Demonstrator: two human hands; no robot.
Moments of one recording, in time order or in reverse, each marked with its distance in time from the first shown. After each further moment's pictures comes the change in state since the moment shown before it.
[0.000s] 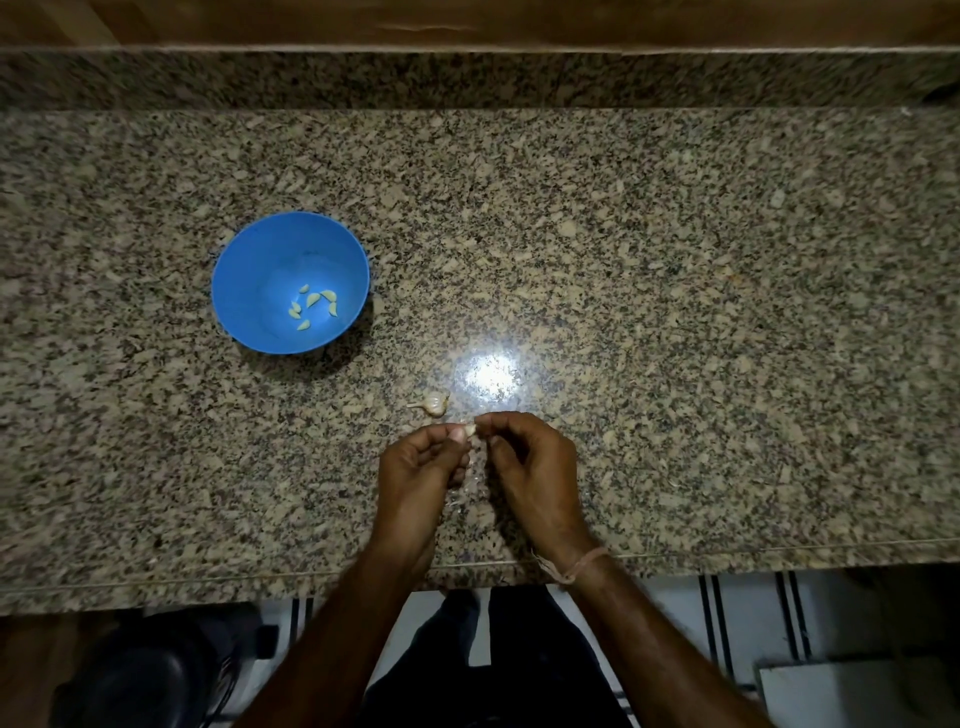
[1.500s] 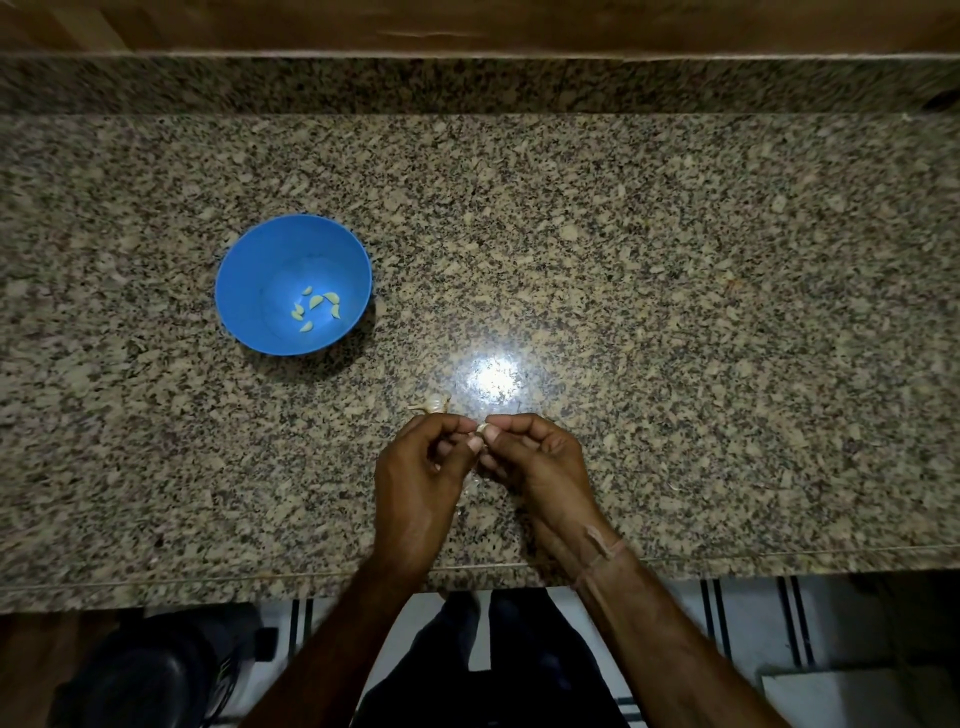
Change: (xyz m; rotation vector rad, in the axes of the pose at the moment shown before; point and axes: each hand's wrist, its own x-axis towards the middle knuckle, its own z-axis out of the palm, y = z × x) left_hand -0.005 0.010 -0.002 0.572 0.076 0.403; right_hand 0.006 -0.009 -0.006 0.687 -0.070 0.435
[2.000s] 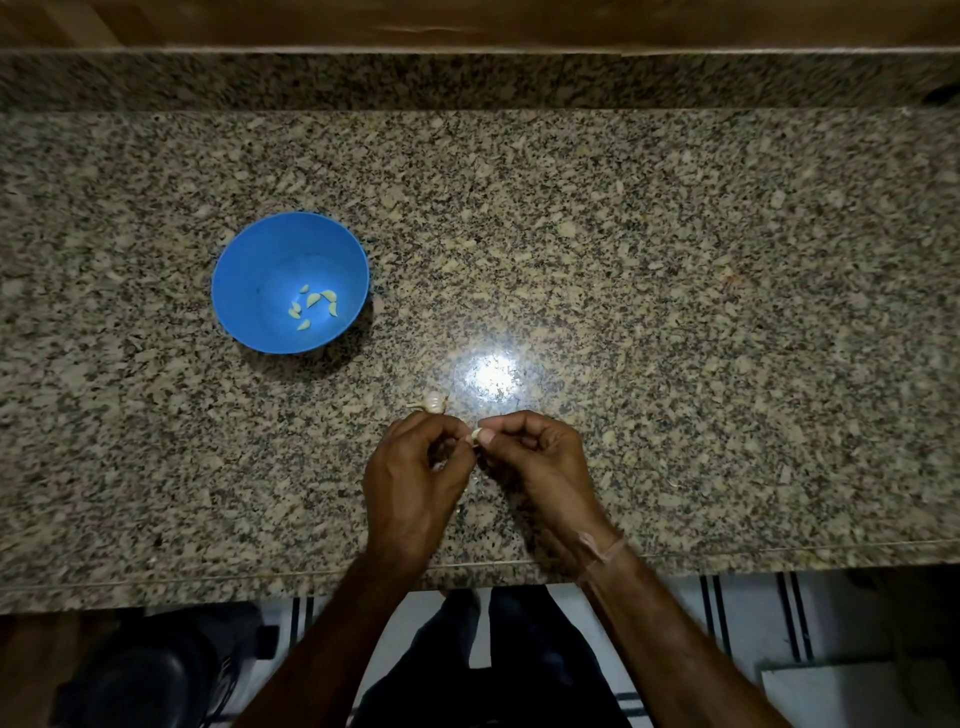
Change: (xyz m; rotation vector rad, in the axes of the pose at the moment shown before) left_hand -0.001 0.004 -0.006 0.183 0.021 0.129; right_hand 0.000 0.004 -0.005 -0.116 -0.034 -0.076
